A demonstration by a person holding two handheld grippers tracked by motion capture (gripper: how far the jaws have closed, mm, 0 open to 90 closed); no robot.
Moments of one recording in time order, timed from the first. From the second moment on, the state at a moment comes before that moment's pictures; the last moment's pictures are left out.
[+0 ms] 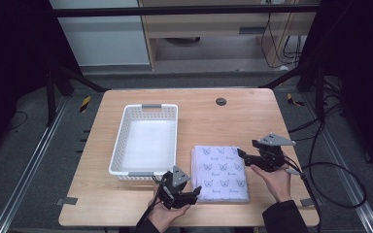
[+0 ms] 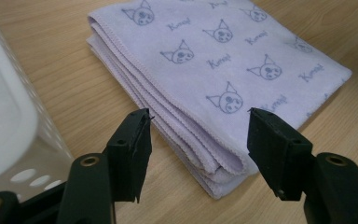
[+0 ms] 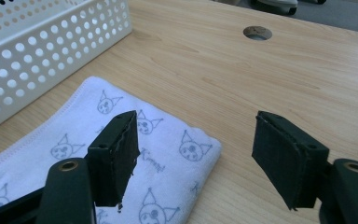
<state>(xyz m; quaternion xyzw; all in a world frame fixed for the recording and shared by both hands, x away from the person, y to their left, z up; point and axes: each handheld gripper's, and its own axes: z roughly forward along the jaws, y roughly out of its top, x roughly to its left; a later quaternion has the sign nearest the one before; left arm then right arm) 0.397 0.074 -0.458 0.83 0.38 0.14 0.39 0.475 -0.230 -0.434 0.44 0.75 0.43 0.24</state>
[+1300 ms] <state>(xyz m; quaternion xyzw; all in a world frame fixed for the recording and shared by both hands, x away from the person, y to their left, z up) 0.413 0.059 -0.492 0.82 0.42 0.12 0.36 0.496 -0.213 -0.481 0.46 0.78 0.37 0.20</state>
